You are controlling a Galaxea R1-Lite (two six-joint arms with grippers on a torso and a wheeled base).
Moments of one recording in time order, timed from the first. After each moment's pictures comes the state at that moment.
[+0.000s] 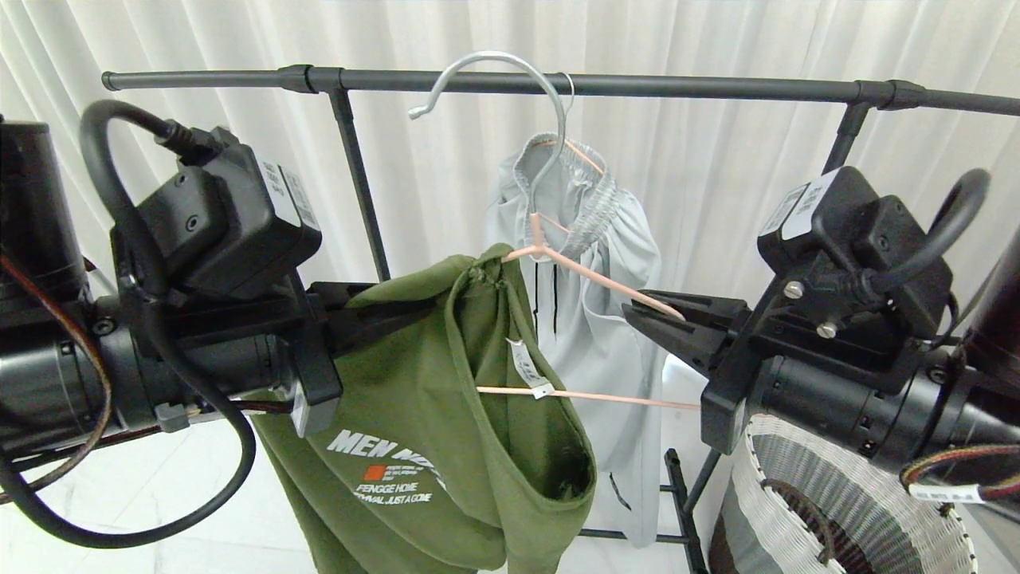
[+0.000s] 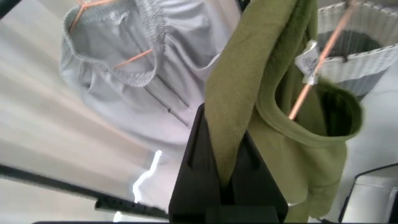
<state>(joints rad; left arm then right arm) -0.53 1.29 -0.86 -0.22 -0.32 0.66 1.00 1.45 -0.80 -0.63 -0.11 -0.31</state>
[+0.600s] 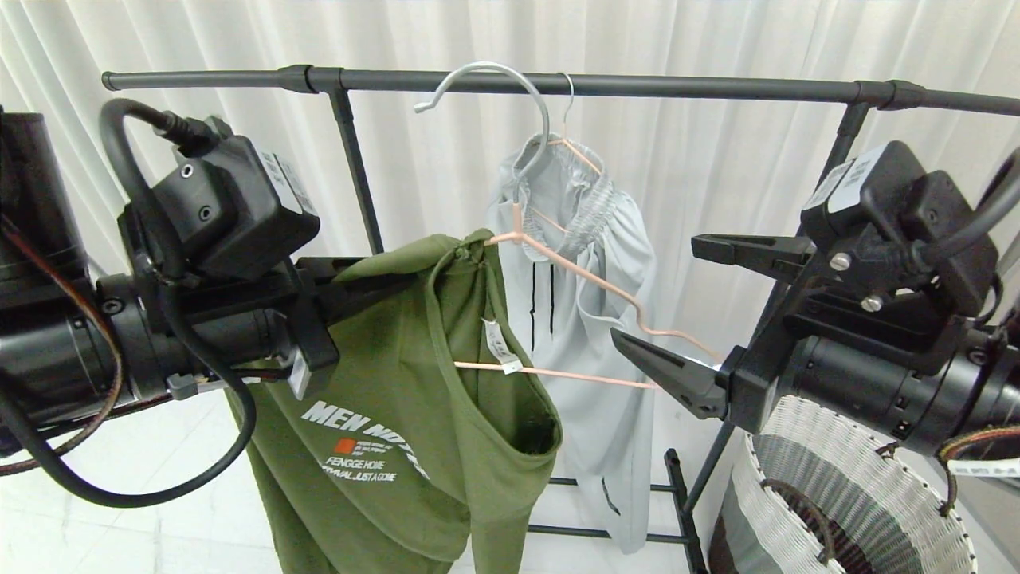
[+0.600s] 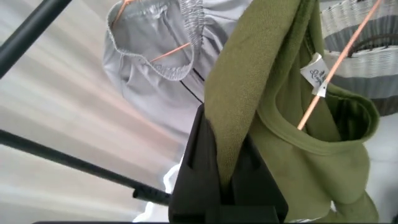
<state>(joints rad) -0.45 1.31 -0.86 -0.29 -0.29 0.73 0.96 1.40 -0.80 -0.61 -0.11 -0.33</state>
